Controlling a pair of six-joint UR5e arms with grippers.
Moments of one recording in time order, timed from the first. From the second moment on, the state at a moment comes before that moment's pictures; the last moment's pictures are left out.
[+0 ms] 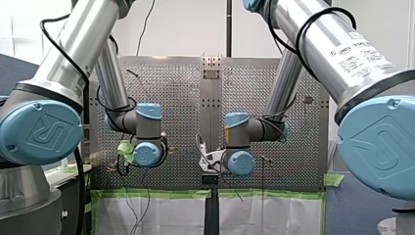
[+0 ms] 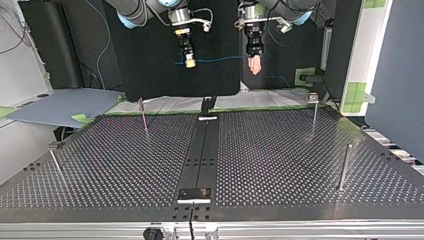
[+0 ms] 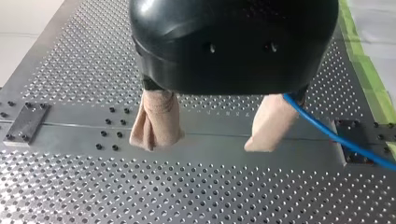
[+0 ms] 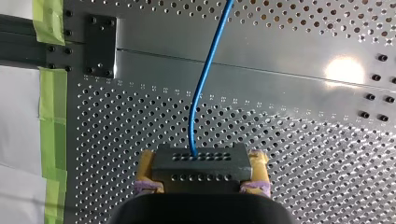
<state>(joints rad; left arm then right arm) -0.55 -1.99 -2.40 -1.90 -2.15 -1.63 2.39 -0.91 2.00 -0.98 1.83 1.48</state>
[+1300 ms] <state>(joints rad) -0.64 -1.89 -2.34 -2.13 -2.09 -1.78 2.40 -1.00 2.03 -0.89 1.92 1.57</state>
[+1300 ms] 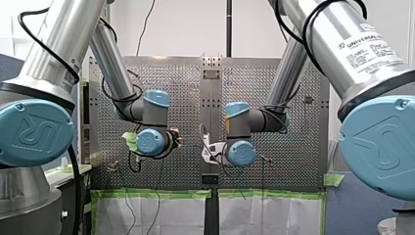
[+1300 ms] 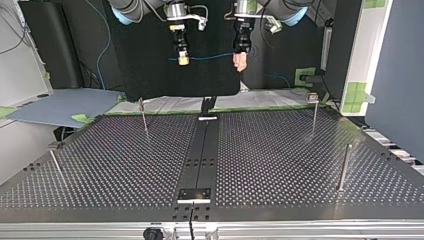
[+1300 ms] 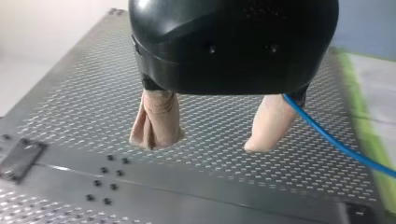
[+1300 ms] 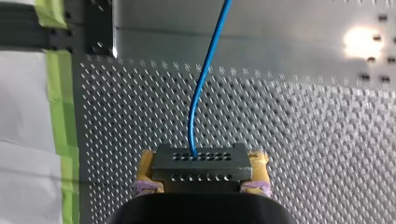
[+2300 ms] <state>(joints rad) -0.46 -1.62 -2.11 -2.40 -2.07 -1.90 2.36 -1.28 1.77 -0.61 1.92 1.75</state>
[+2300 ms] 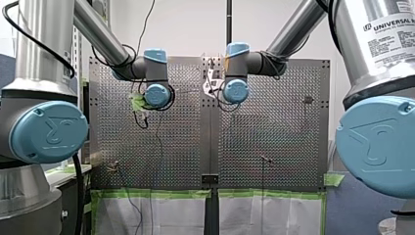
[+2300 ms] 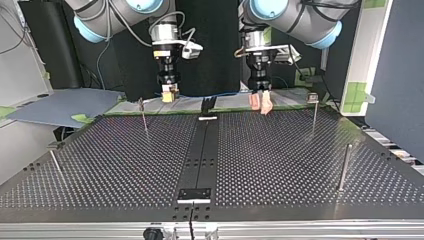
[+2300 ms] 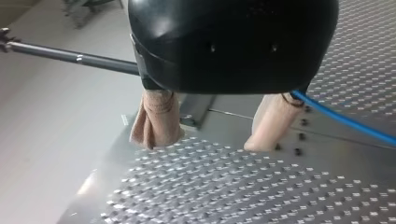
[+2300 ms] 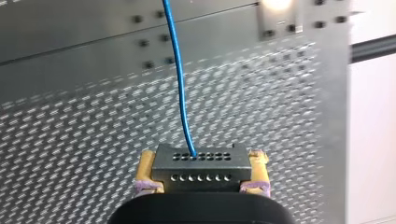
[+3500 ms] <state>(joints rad) -0.14 -1.31 -1.98 -2.72 -1.81 -2.05 2.35 -1.42 1.67 -0.33 1.75 1.69</state>
